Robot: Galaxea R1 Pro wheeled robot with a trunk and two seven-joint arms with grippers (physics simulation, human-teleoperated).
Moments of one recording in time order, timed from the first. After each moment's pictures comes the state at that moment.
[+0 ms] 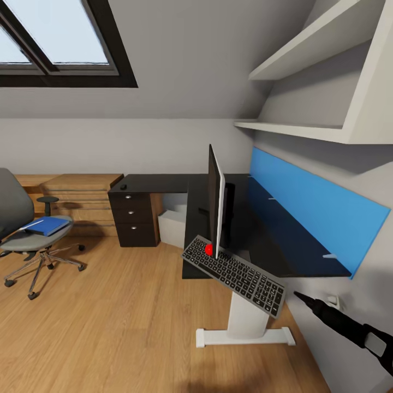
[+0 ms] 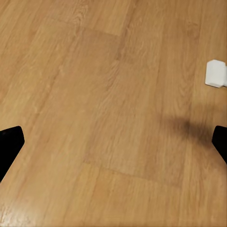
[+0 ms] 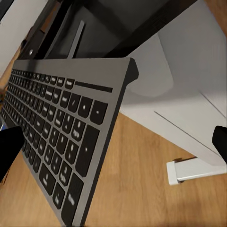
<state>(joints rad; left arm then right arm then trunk) -0.21 -0.02 0.18 -0.17 0.10 -0.49 -0.01 -0.76 -0.47 -0.16 0.01 -0.49 0.14 1.03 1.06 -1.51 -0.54</state>
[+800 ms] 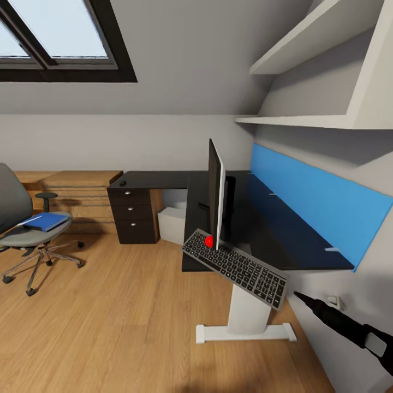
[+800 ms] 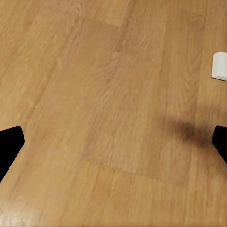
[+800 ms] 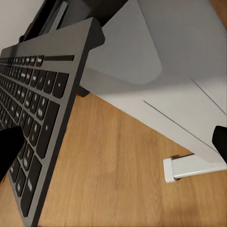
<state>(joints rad) -0.21 -0.02 0.18 -0.17 0.10 -0.49 -0.01 -0.76 -0.47 -0.15 0.01 -0.49 0.14 1.04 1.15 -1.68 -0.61</state>
